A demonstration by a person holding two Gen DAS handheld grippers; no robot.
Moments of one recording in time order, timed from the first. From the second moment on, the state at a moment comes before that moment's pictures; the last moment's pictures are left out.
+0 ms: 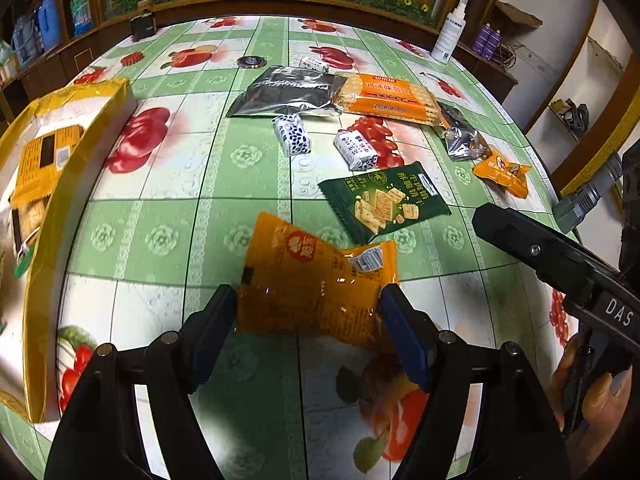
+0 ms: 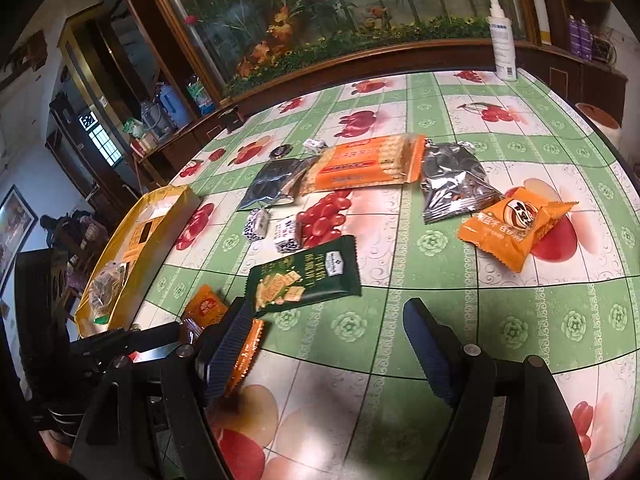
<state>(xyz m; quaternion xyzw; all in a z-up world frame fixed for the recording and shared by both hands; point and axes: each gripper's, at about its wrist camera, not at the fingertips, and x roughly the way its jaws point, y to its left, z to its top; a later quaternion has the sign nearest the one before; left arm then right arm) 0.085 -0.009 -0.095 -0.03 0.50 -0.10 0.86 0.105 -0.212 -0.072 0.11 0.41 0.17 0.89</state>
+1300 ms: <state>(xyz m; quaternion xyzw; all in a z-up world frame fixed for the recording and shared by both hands) 0.102 0.038 -0.090 -0.20 0.52 -0.04 0.83 0.122 -0.130 -0.096 -0.15 0.44 0.27 0.84</state>
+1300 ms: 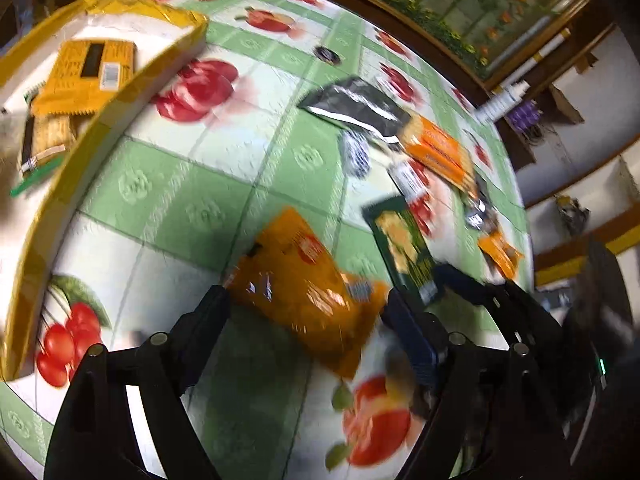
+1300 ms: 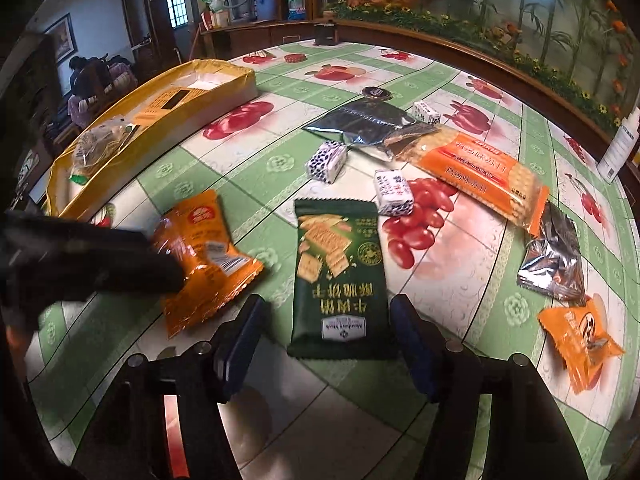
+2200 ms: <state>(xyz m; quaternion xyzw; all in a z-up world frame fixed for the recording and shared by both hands) 0.089 0.034 -0.096 0.05 0.50 -0.07 0.86 0.128 -0.118 -0.095 -0.13 0.43 0.23 0.87</state>
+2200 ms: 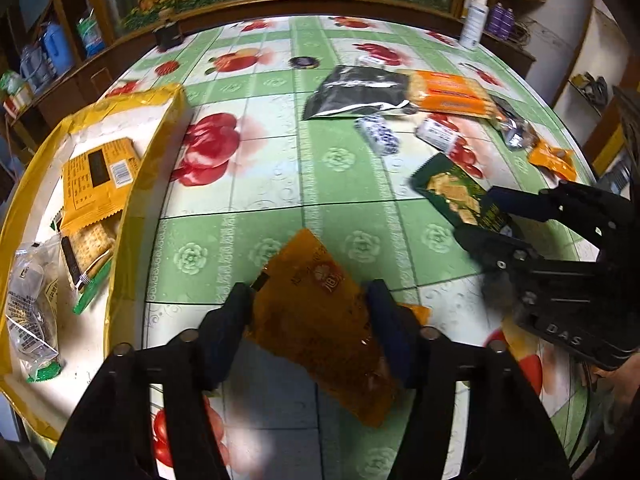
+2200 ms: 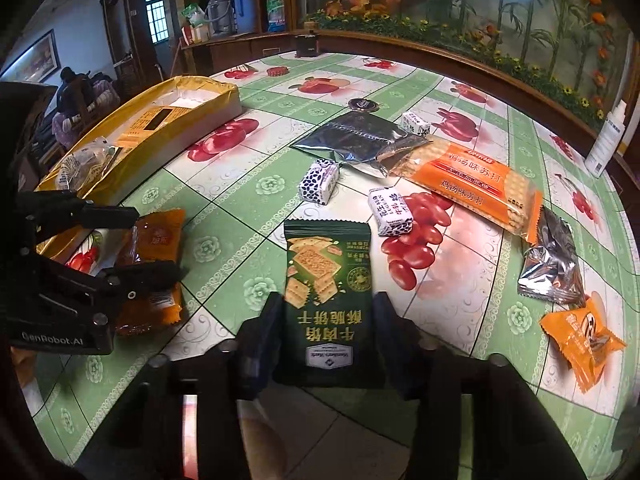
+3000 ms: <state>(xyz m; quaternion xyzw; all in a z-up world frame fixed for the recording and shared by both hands) 0.036 0.084 -0.044 -0.04 0.43 -0.10 0.90 0.073 -0.134 -0.055 0.06 0.40 0.27 0.87</state>
